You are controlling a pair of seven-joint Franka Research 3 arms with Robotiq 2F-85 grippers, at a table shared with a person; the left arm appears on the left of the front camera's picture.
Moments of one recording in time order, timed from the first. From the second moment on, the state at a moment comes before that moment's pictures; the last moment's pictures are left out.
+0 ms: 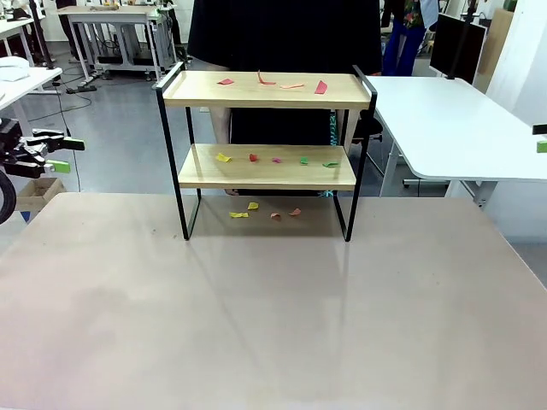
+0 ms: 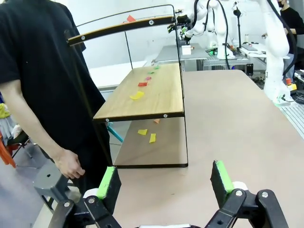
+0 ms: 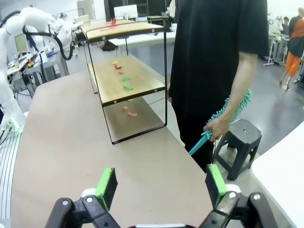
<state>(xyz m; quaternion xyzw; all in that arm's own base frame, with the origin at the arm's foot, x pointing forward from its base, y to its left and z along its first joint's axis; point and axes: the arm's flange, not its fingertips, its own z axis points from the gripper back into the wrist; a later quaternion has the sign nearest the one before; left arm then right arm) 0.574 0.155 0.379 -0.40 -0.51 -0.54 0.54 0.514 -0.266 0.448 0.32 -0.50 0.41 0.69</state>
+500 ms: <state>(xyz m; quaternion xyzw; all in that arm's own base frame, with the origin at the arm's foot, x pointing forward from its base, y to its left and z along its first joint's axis) 0.573 0.162 0.382 -0.42 -0.52 -0.54 0.52 0.519 -0.275 0.448 0.33 -0.52 0.41 0.68</state>
